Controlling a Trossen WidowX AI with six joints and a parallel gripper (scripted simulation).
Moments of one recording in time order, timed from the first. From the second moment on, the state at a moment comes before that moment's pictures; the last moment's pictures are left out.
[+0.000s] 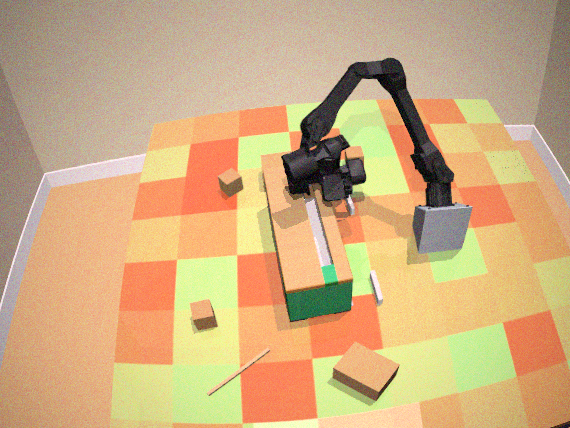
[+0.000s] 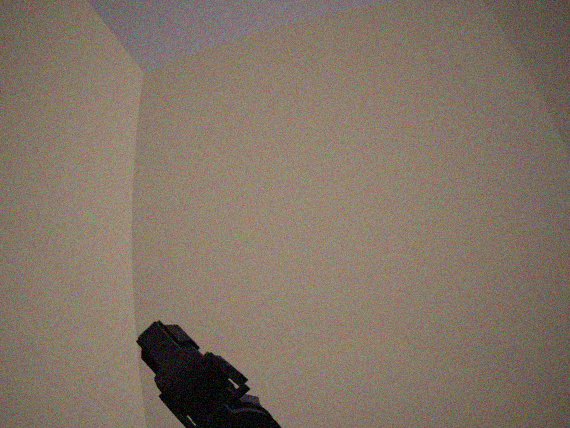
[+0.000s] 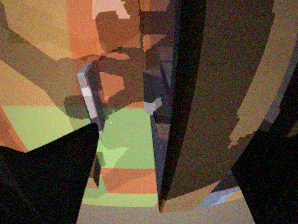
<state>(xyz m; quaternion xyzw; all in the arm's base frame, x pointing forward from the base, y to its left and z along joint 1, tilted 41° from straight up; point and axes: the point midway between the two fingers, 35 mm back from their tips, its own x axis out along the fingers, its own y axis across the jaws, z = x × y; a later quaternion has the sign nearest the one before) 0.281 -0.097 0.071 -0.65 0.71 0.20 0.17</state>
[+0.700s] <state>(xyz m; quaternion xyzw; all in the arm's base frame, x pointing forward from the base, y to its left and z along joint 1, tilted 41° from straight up) 0.287 -0.063 0.118 -0.64 0.72 0.13 0.24</state>
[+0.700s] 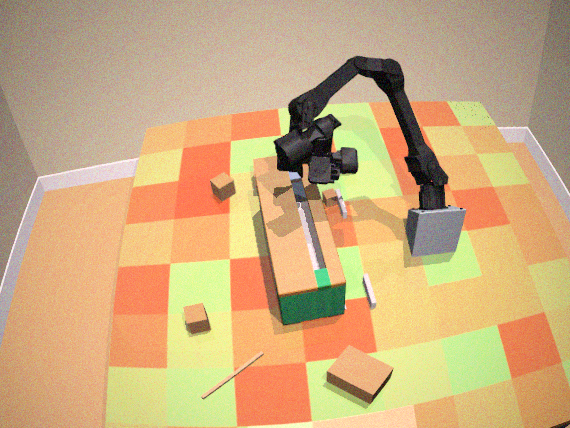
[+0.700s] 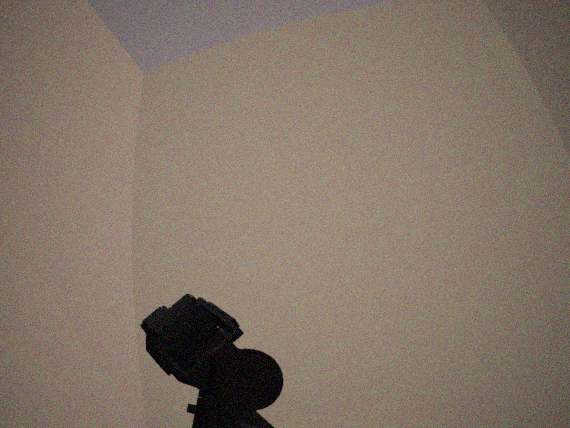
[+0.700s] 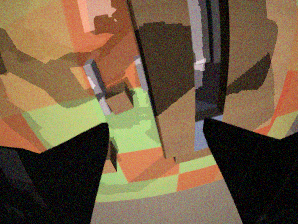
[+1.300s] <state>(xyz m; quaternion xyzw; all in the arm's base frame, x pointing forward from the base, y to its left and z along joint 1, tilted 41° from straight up) 0.274 -0.076 0.138 -0.26 0.62 -0.33 0.66</state>
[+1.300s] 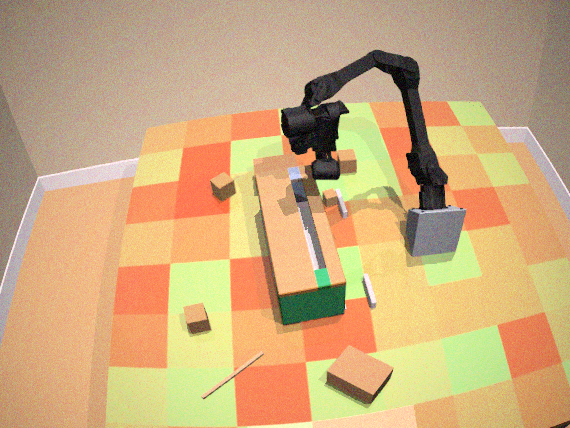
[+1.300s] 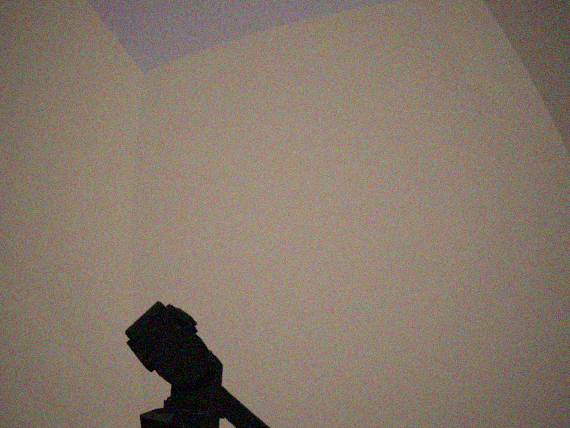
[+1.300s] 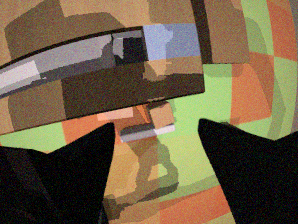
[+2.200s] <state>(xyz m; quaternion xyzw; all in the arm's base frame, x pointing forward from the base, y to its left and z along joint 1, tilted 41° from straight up) 0.255 -0.093 0.167 0.56 0.03 -0.62 0.55</state>
